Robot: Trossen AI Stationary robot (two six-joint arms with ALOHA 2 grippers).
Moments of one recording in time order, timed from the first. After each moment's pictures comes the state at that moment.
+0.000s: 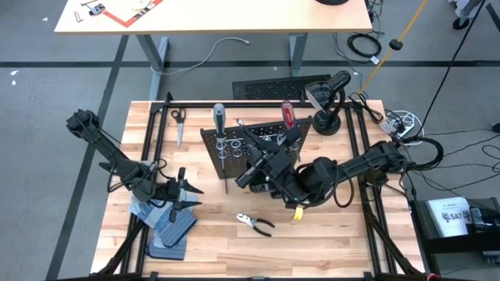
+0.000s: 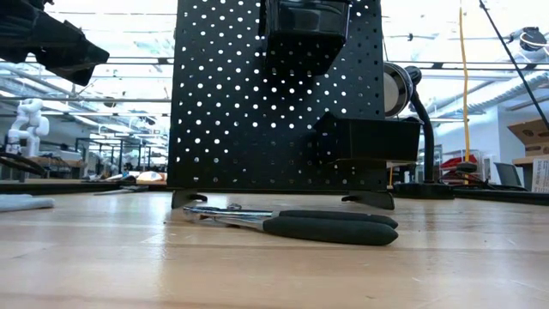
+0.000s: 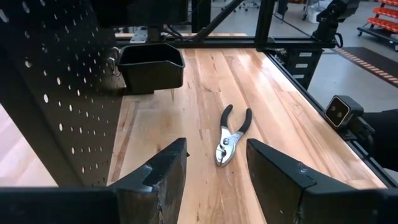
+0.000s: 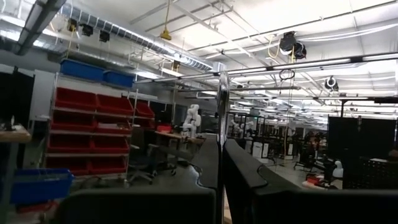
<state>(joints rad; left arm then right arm) -0.74 0.71 0.22 0.19 -0.58 -0.20 0.37 1.87 1.77 0.95 0.99 -0.81</state>
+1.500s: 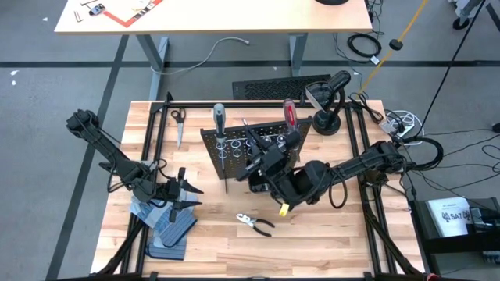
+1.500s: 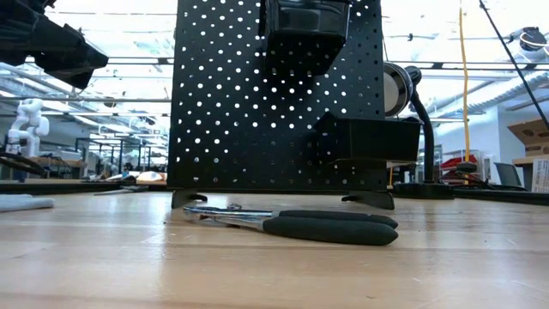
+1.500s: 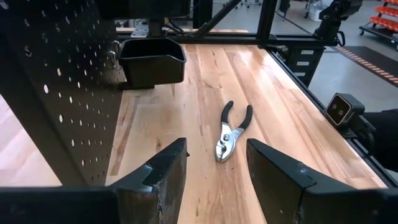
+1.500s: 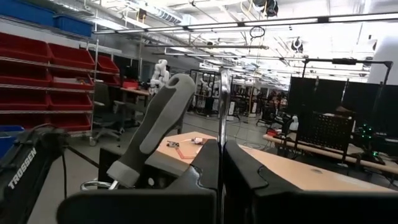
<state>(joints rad) -0.74 0.71 0.22 0.17 -0.58 -0.23 0.37 1.87 1.70 0.94 1.23 -0.79</state>
